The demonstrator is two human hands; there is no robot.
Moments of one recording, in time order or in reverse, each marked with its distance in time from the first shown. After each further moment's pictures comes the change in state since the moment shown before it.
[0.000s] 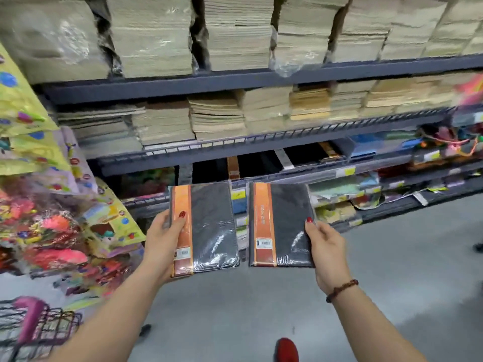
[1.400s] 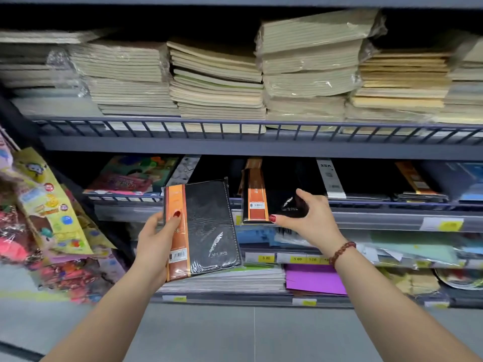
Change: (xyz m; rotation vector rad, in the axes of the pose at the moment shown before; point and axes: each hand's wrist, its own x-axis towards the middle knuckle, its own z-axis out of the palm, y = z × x) left_hand 0.139 -0.101 0.099 -0.123 0.344 -0.036; right_hand 0.282 0.072 0.094 -0.650 -0.589 -0.351
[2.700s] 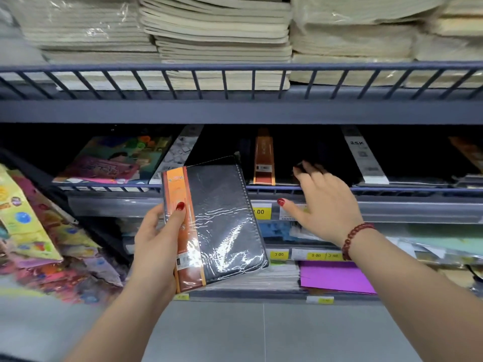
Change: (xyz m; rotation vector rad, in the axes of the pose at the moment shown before) left_hand 0.018 -0.026 0.021 -0.064 0.036 0.040; right_hand 0.050 0.027 0.033 -0.934 0.070 -0.378
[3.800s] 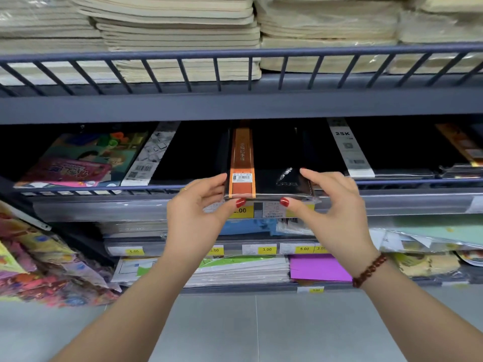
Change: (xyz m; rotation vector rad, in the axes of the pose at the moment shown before) left_hand 0.016 -0.009 0.069 0.426 -0.297 0.469; right_hand -0.039 0.002 -0.019 0.867 0.232 0.323
